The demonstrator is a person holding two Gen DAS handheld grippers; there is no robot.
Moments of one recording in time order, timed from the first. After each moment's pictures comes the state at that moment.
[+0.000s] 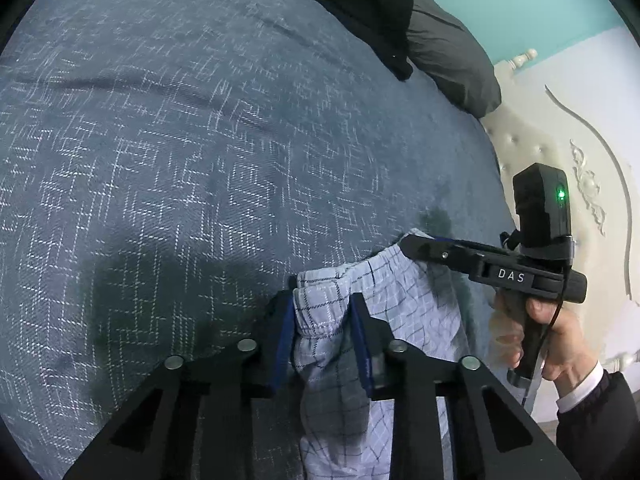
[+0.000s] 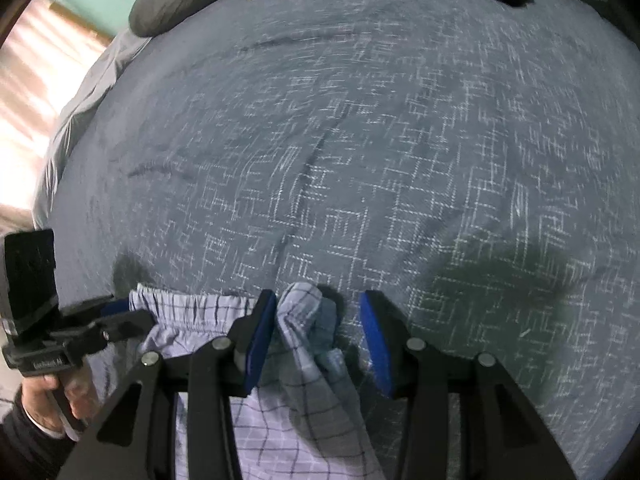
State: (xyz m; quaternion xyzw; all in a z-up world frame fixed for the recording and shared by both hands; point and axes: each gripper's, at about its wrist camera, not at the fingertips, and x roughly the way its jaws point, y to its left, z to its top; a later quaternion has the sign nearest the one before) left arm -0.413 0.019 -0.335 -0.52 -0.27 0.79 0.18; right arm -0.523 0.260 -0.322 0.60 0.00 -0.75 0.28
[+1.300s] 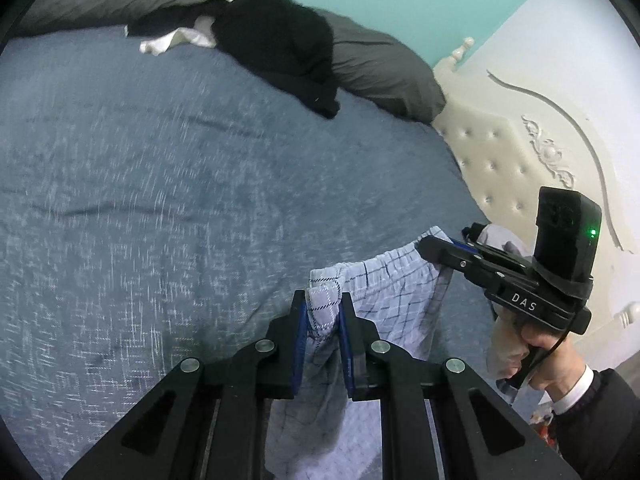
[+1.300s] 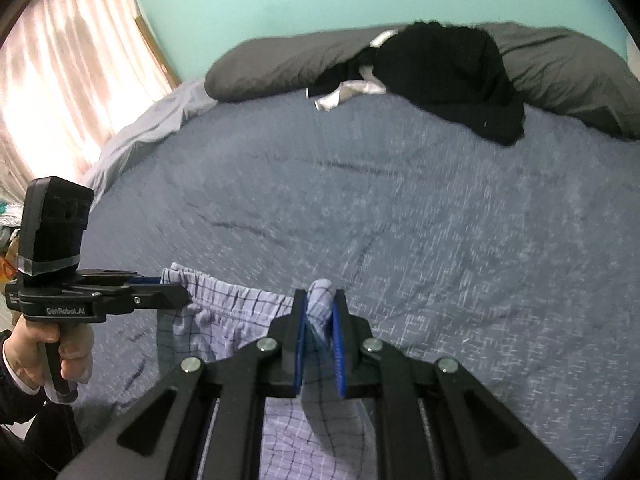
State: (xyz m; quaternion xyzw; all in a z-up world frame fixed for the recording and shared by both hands) left arm -0.377 0.049 -0.210 -0.44 -0.19 0.85 0.21; right arm -0.428 0.285 -0.200 0.41 0.01 -0.85 0.34
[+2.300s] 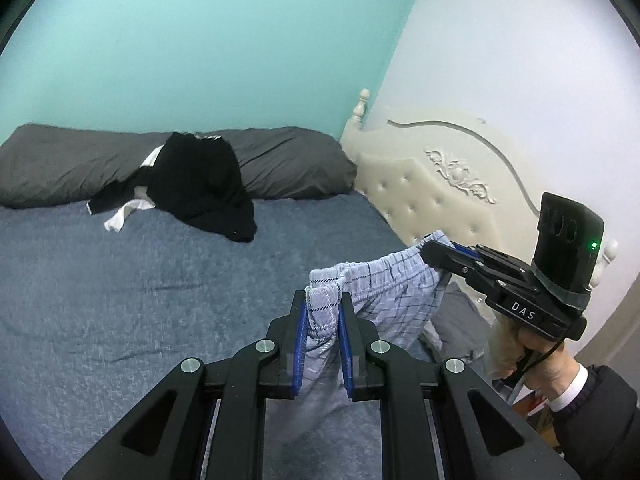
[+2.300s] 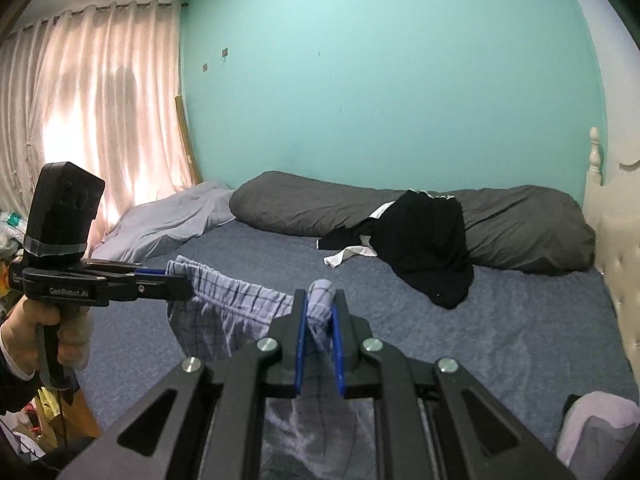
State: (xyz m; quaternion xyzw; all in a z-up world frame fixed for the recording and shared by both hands) left arm -0.277 0.102 0.063 -0.30 -0.09 0.91 0.26; right arm -0.296 0.336 0.053 0.21 0.02 -0.92 0.32
